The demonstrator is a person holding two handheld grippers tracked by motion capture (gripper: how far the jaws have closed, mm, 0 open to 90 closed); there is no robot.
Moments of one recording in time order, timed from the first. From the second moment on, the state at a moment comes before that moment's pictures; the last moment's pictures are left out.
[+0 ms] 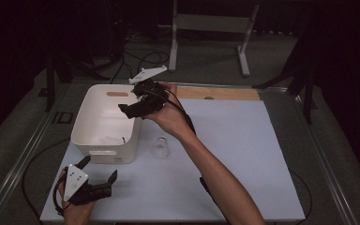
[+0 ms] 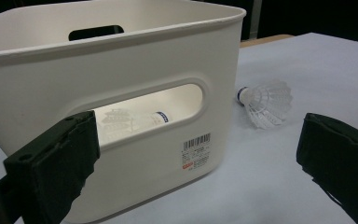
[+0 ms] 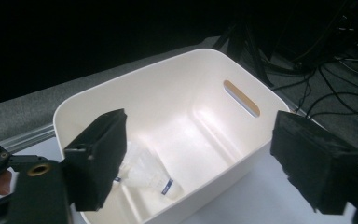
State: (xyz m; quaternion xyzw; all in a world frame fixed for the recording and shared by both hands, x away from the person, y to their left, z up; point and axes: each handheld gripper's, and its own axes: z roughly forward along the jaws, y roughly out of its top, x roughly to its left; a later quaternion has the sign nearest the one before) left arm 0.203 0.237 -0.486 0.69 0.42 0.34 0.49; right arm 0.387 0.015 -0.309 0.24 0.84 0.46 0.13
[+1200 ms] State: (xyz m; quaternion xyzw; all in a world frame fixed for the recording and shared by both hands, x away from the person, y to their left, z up) left arm 0.205 0.236 -0.486 0.69 0.41 0.34 0.49; right arm 0.387 -0.023 -0.323 0.26 0.84 0.45 0.15
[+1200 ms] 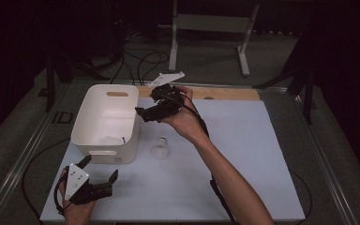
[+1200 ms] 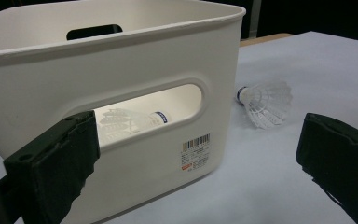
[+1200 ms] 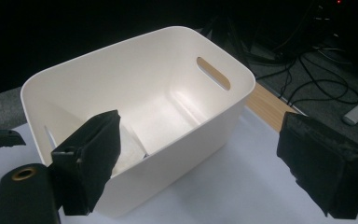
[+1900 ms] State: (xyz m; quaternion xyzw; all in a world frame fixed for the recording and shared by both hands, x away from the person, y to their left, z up) left arm 0.204 0.235 -0.486 0.69 0.42 0.34 0.49; right arm 0.384 -0.036 -0.344 0.28 0.84 0.44 0.15
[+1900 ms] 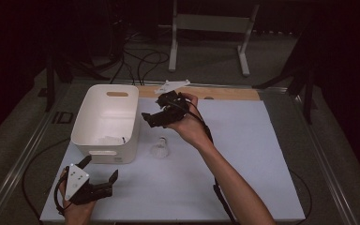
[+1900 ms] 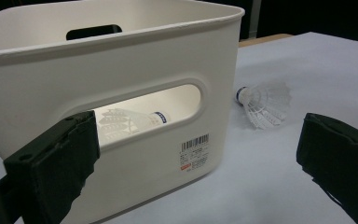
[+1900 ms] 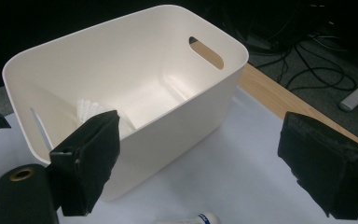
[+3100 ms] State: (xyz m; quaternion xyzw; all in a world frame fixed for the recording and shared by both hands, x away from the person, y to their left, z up) left arm 0.204 0.235 -0.486 0.69 0.42 0.34 0.49; right arm 0.382 -0.047 -0.379 0.29 0.85 0.41 0.15
